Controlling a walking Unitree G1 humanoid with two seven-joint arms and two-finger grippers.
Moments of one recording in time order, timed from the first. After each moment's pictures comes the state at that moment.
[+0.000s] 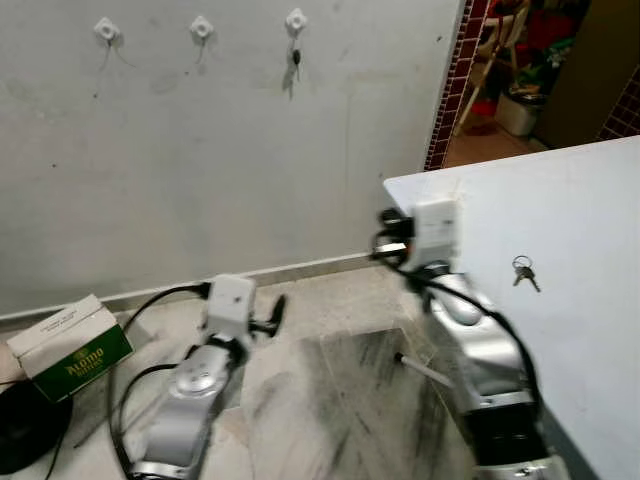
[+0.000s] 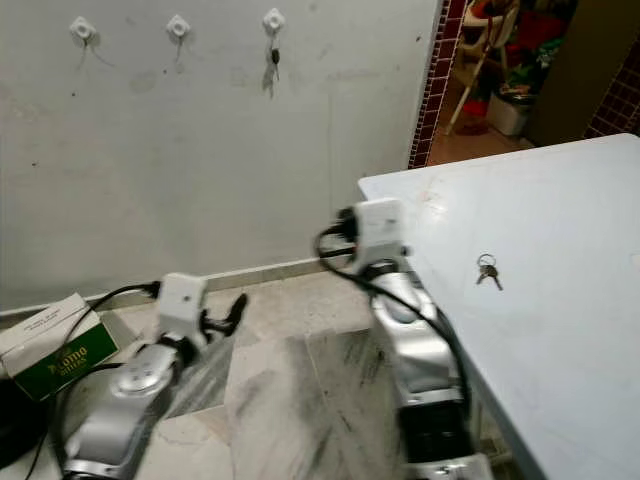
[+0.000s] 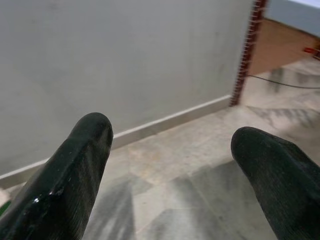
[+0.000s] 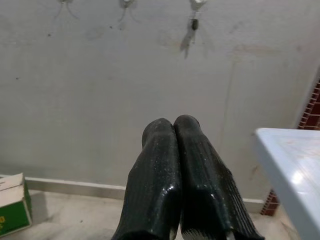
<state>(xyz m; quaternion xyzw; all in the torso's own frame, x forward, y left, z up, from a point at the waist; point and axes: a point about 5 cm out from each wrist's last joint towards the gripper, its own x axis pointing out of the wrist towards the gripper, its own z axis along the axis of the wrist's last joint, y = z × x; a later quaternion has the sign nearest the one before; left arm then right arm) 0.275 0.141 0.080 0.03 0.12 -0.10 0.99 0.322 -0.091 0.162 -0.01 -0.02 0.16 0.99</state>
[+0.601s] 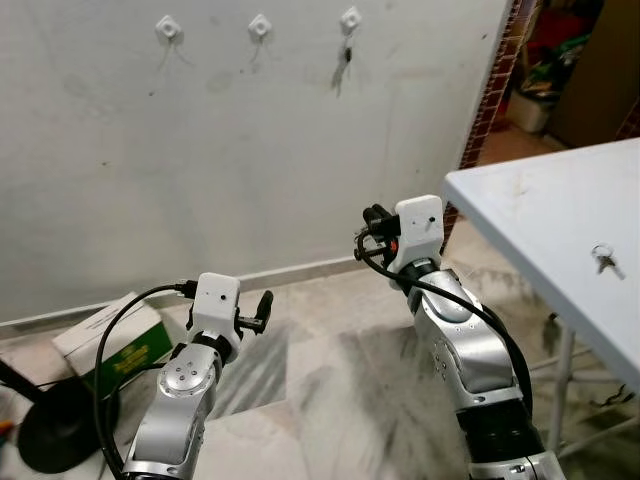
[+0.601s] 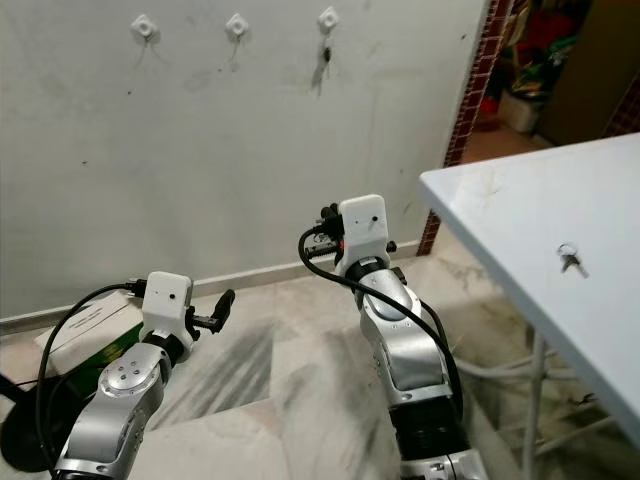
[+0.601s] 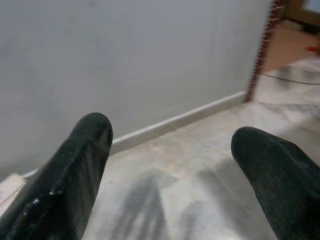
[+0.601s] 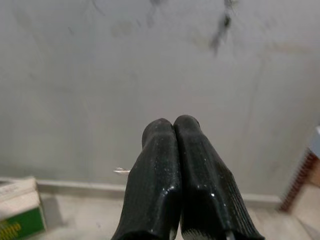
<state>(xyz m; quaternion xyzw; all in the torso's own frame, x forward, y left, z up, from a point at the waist) 0.276 0.128 0.083 0.02 0.10 -0.12 0.99 0.324 -0.105 0.157 -0.02 -0.01 0.14 0.99</state>
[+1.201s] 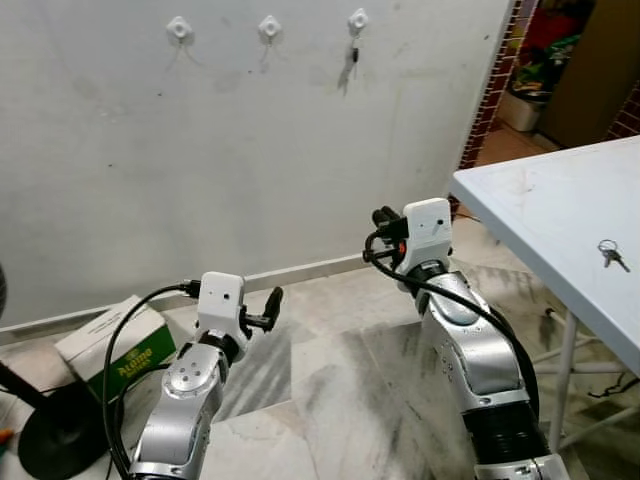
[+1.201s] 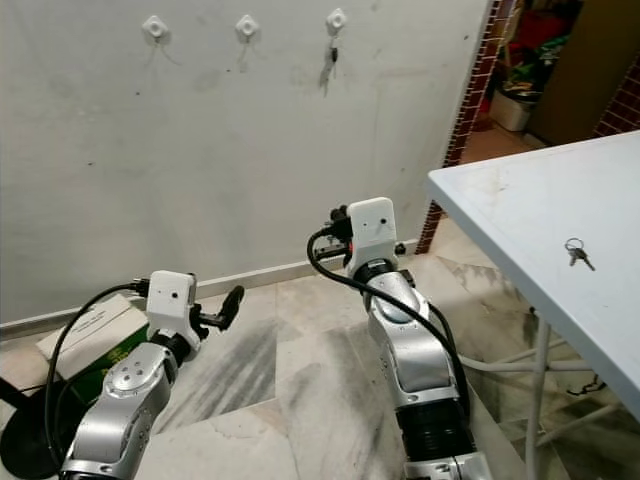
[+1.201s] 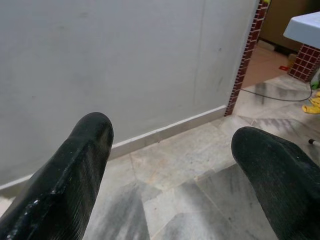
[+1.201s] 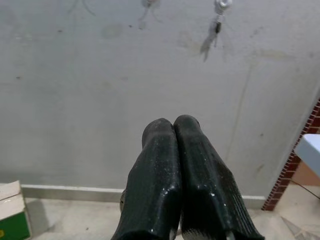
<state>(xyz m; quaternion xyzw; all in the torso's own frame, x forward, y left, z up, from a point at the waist) 0.276 0.135 0.086 0.00 0.09 -0.11 0.99 0.325 -0.103 0.160 -0.03 -0.02 0.15 0.99</state>
